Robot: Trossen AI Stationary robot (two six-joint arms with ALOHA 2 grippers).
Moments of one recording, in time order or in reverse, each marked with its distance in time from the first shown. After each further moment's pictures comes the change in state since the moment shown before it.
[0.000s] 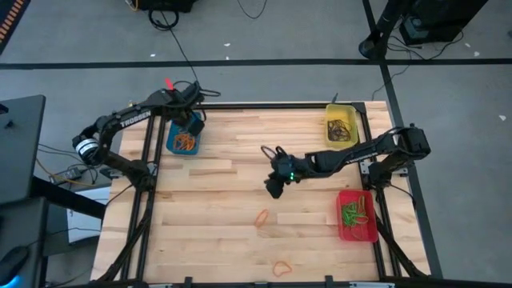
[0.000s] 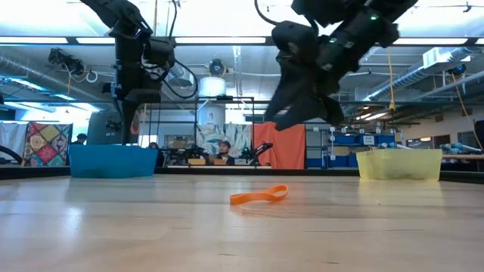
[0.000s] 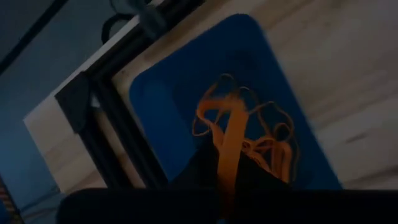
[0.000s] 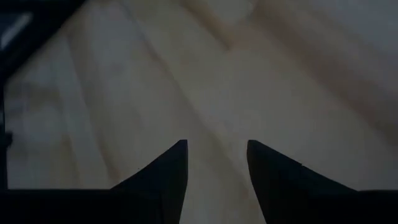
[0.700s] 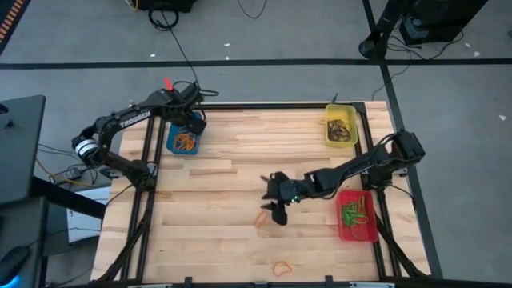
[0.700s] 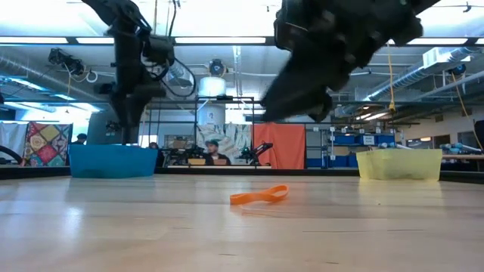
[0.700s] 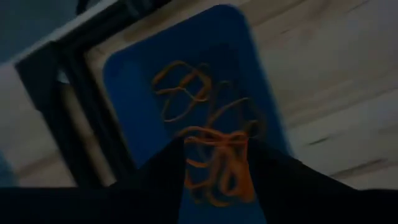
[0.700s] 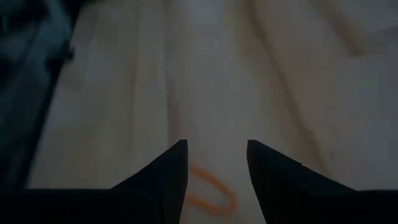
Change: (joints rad) left arm 0.016 -0.004 0.000 -0.012 0.087 -0.135; right arm 0.184 0.077 -0.021 0.210 -0.009 -0.255
